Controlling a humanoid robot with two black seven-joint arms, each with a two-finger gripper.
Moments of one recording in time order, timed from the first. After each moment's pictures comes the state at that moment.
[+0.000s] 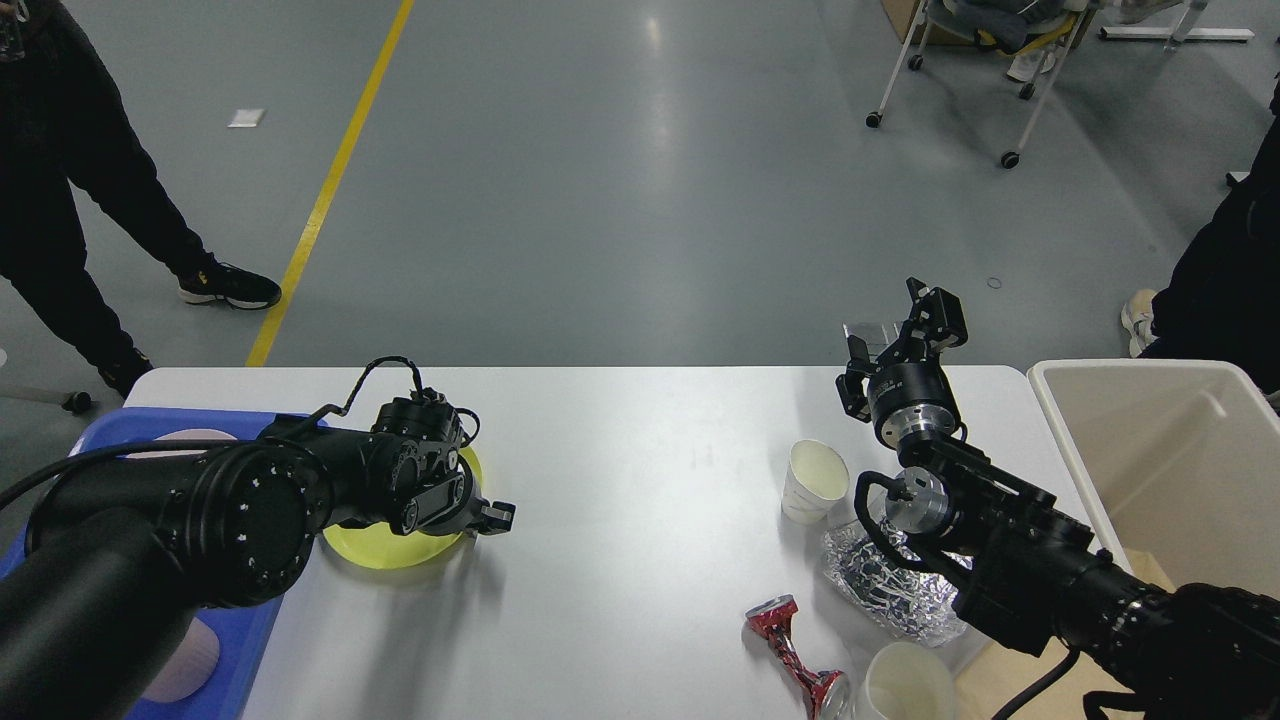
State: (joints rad) left arm -1.21 -0.12 1.23 -0.48 0.12 -0.48 0.12; right arm 0.71 -0.10 0.46 0.59 0.15 -0.11 0.61
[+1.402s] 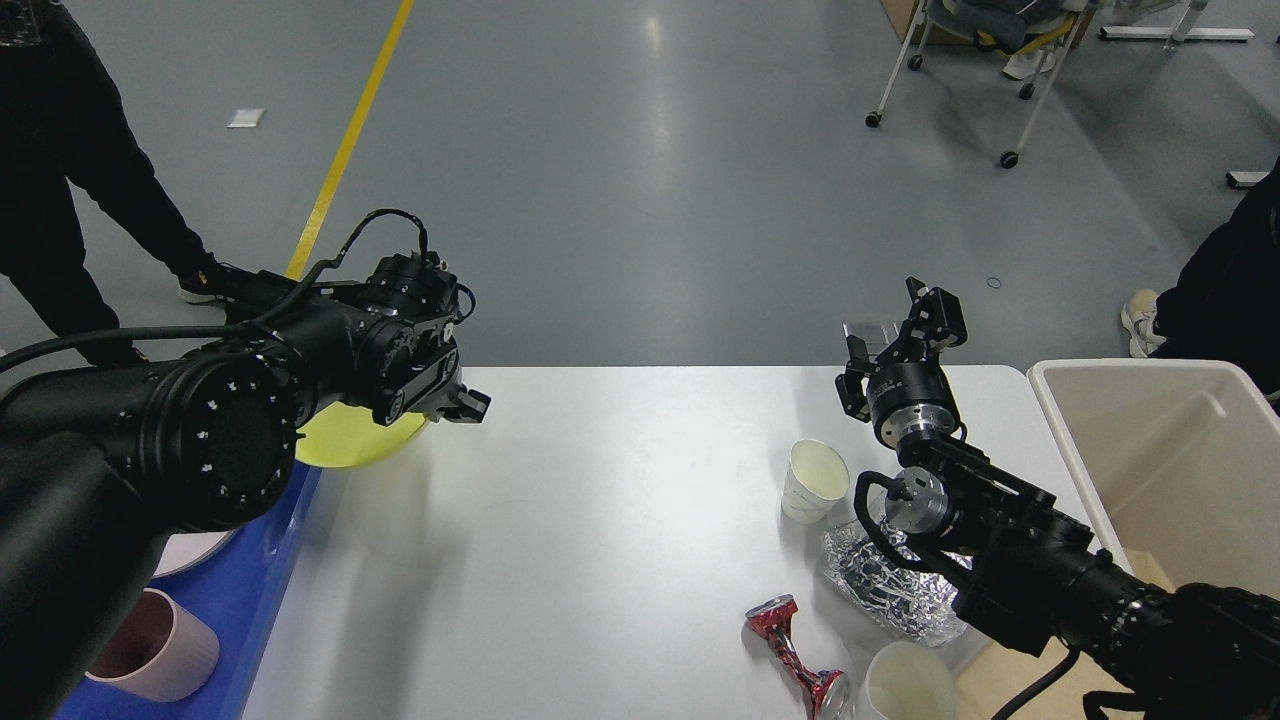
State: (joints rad) left arm -1.39 -0.06 1.18 -0.38 0.35 -0.76 0.10; right arm 0.71 -0.10 0.46 0.59 0.15 -0.11 0.61
